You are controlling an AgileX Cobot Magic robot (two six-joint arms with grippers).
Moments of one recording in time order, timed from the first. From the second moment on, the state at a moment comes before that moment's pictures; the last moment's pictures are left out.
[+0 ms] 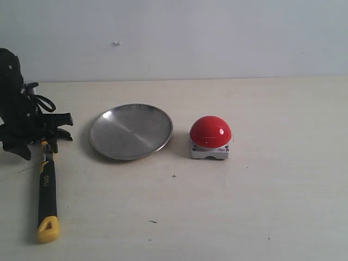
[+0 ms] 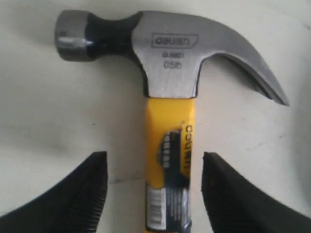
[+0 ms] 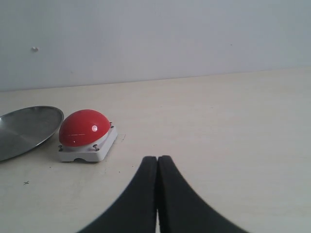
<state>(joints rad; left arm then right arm) -0.13 2.11 -1.38 0.01 0.80 -0.42 0.00 0.01 0.00 0.00 0.29 0.13</state>
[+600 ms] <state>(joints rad) -0.13 2.14 -1.38 -0.01 0.76 -0.38 0.00 0.01 0.00 0.00 0.29 0.13</state>
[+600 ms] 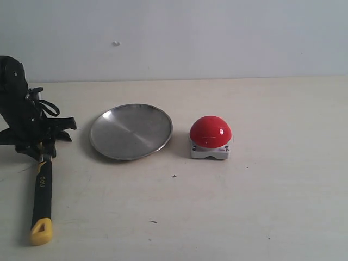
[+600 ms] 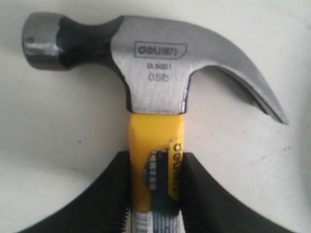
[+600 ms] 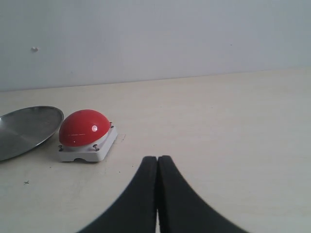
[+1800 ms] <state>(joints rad) -0.21 1.93 -1.23 -0.18 0.36 0.06 0.00 0.01 0.00 -0.02 0.14 0.09</state>
